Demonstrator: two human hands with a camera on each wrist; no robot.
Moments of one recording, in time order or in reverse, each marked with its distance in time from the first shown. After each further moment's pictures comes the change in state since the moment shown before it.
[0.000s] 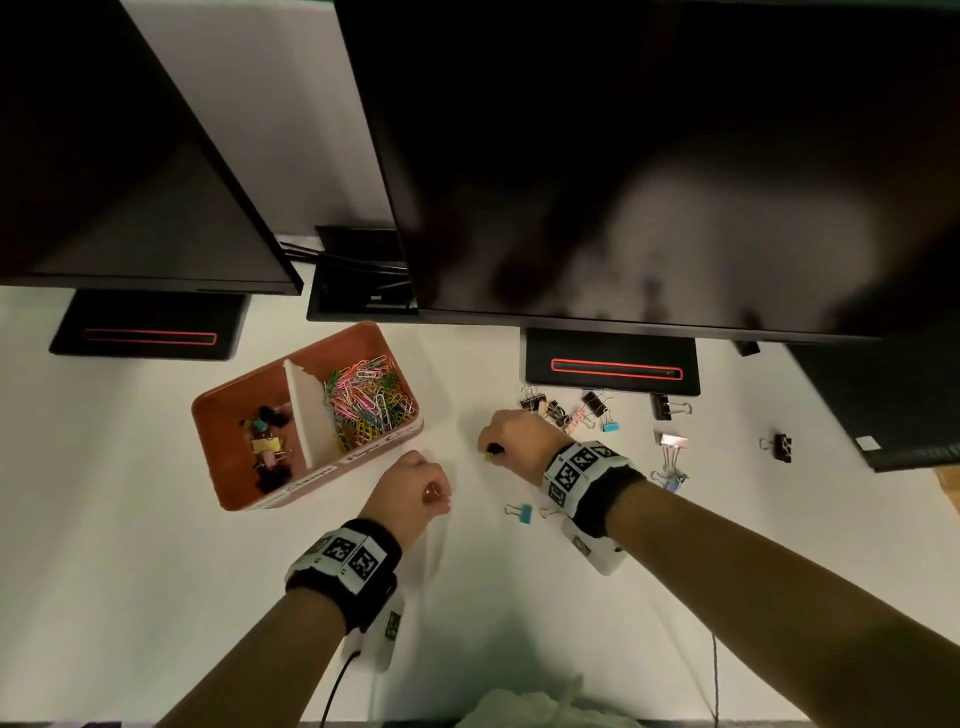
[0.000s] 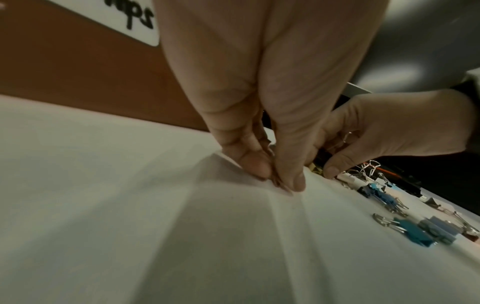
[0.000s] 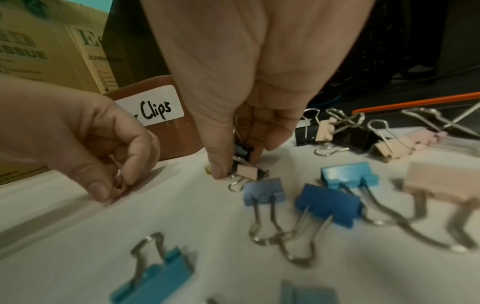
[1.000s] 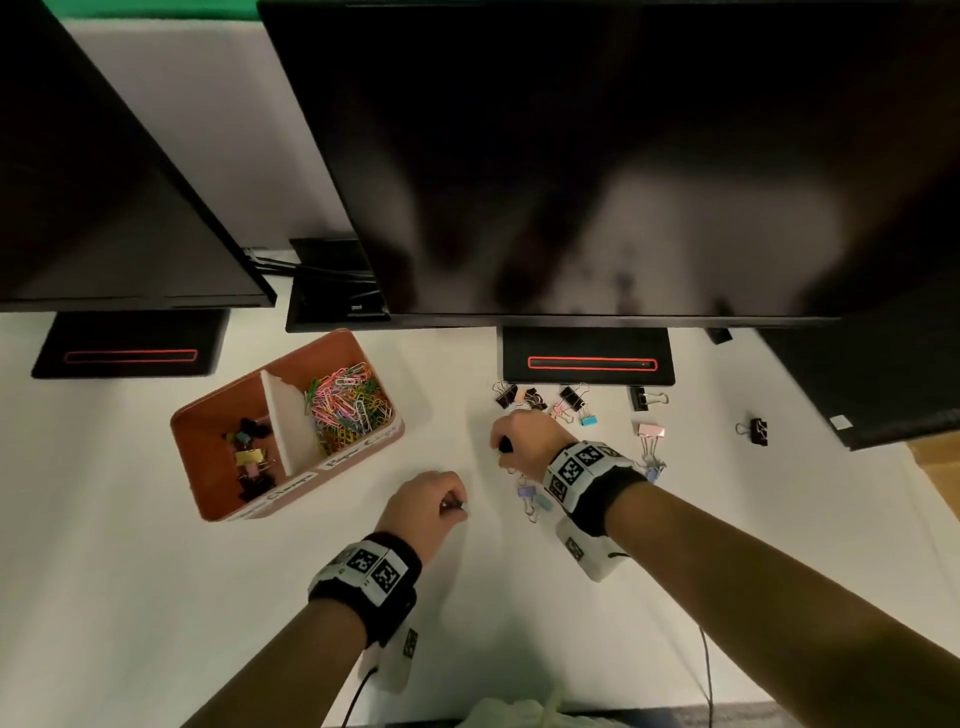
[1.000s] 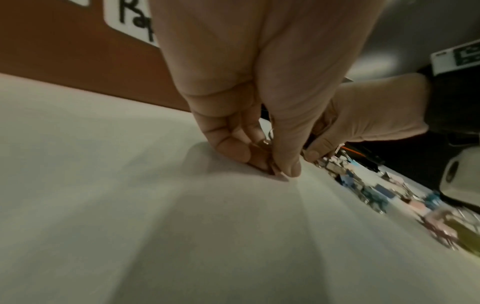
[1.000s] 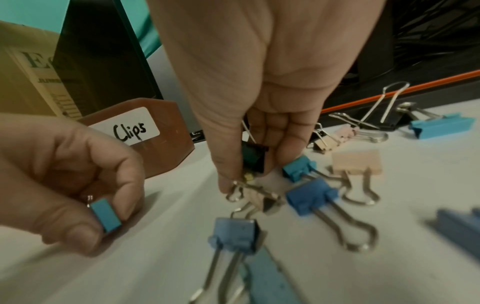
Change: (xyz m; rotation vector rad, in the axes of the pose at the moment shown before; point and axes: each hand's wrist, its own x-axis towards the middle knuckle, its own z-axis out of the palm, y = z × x) left_hand -0.004 0.027 0.029 0.091 0.011 0.030; right_hand -0.024 0.017 -0.002 0.111 0.049 0.189
